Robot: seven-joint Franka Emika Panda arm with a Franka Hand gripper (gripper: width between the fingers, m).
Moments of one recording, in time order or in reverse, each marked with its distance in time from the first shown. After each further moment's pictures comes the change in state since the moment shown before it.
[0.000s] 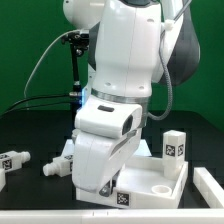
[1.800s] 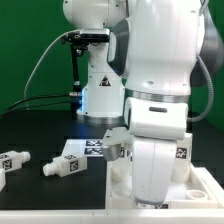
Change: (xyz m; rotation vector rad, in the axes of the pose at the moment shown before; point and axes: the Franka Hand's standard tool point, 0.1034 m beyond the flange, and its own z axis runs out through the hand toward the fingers) arm 0.062 0.026 -0.007 -0.069 0.026 -0.242
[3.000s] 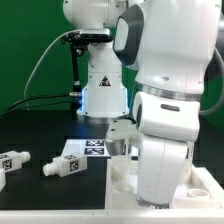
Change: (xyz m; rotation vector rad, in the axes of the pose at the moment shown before) arm -0.003 0.009 -0.009 0.058 -0.058 -0.010
